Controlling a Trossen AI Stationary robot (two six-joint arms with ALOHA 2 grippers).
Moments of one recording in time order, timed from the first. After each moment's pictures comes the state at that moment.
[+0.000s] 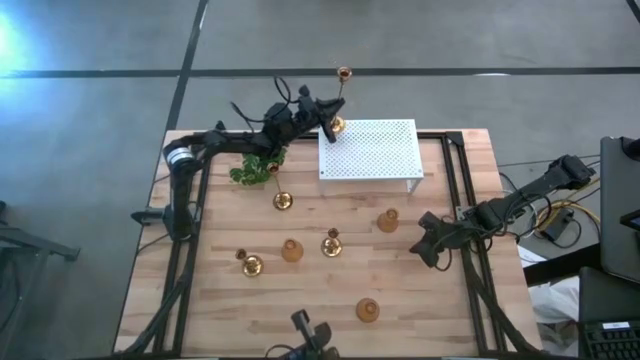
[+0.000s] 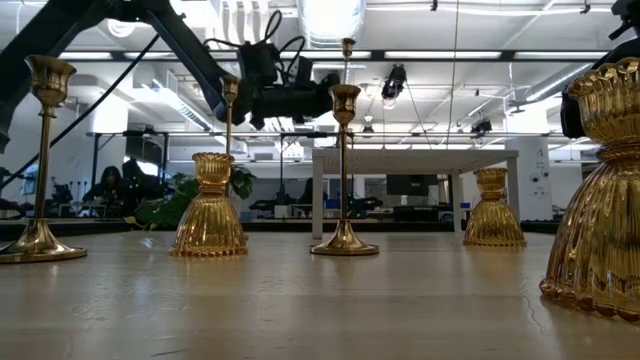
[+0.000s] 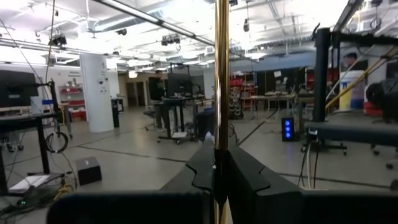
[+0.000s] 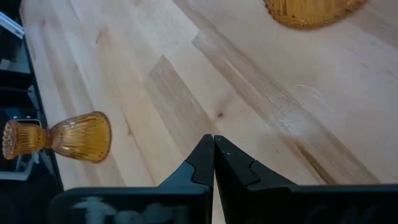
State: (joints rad) left arm 0.59 1.94 1.22 1.05 0.12 0.05; right arm 0.46 0.64 0.22 -0.40 0.16 1.26
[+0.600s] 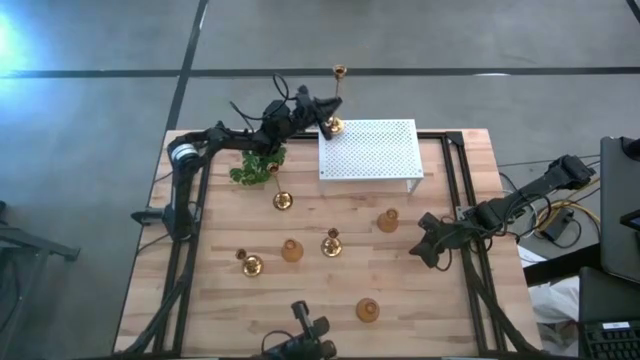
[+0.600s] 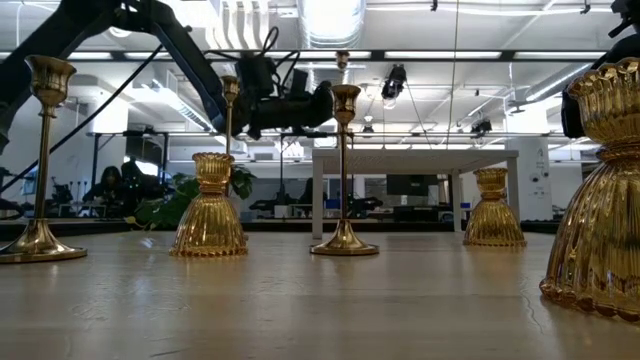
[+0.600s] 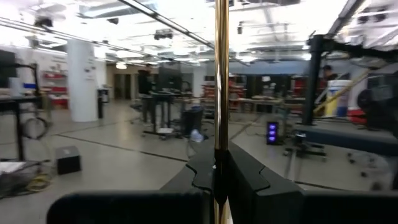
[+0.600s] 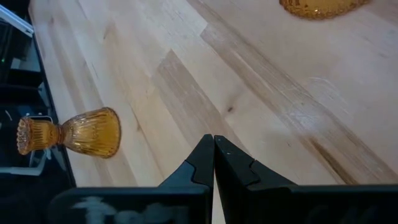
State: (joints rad) left arm 0.65 1.99 1.22 1.09 0.22 -0.07; right arm 0.46 0.64 0.22 -0.39 0.13 1.28
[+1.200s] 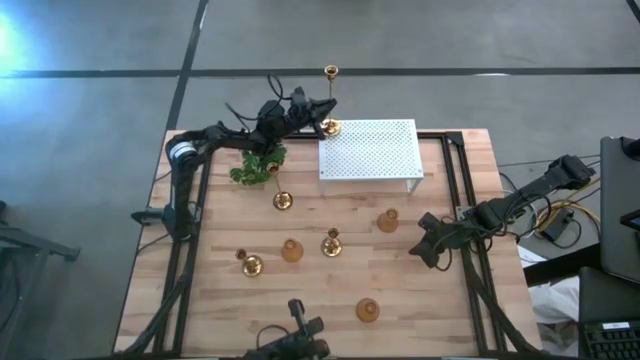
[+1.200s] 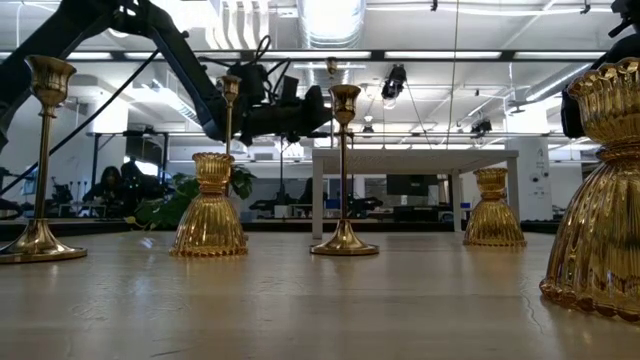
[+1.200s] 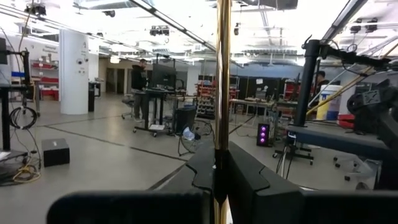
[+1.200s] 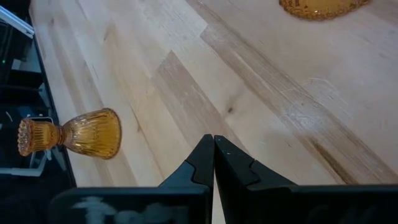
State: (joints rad) left arm 0.68 1.99 1.16 1.15 0.27 -0.13; right arm 0.46 0.64 0.22 -0.38 0.13 1.28
